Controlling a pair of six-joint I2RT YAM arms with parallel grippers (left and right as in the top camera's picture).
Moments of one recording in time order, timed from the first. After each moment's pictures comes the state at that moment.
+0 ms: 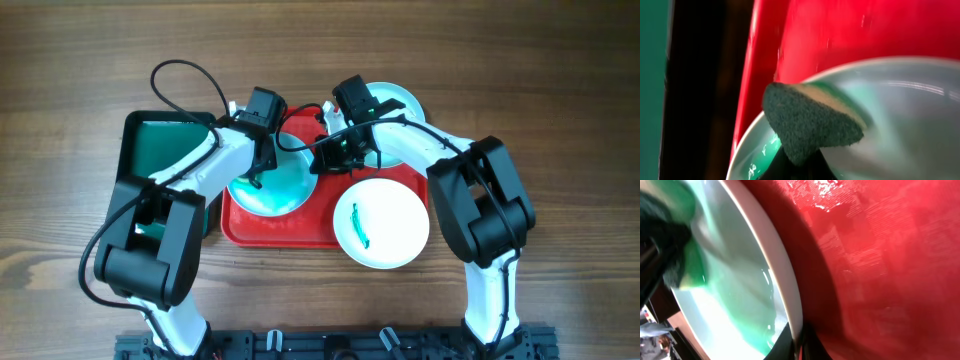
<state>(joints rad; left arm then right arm) -0.34 1.89 1.15 -0.61 -0.31 -0.48 0.48 2.16 1.42 -0.58 -0.60 0.34</state>
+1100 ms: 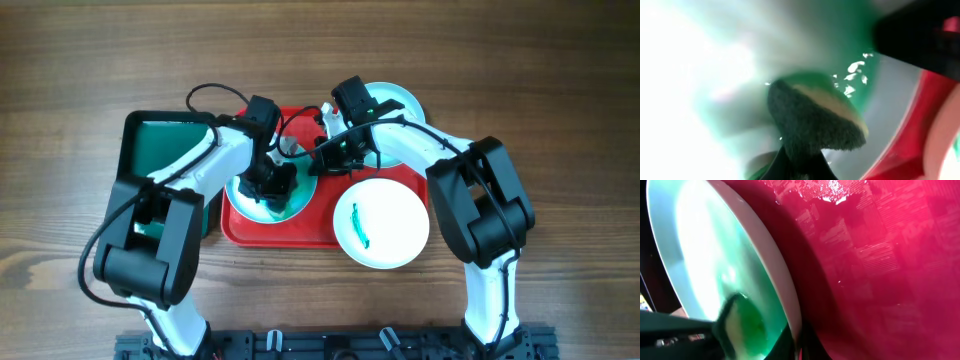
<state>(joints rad) -0.34 1.90 1.15 -0.84 0.26 -0.14 0.48 2.16 1.41 -0.59 -0.60 0.34</state>
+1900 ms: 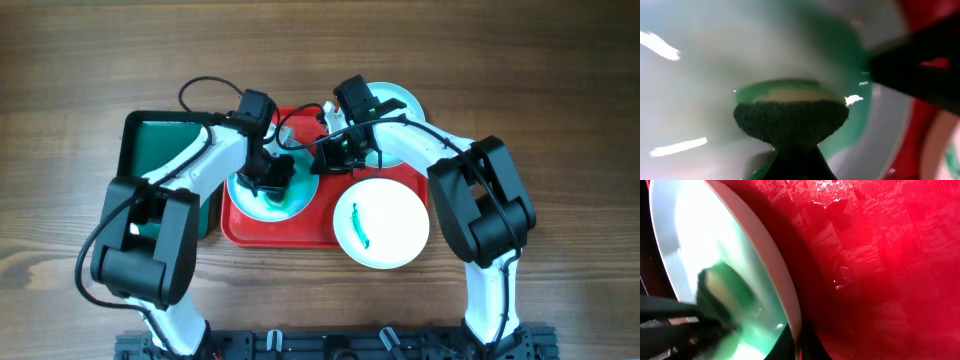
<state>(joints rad) -0.32 1.89 1.15 -0.74 0.33 -0.10 0.48 2.16 1.41 -0.59 -0.60 0.34</state>
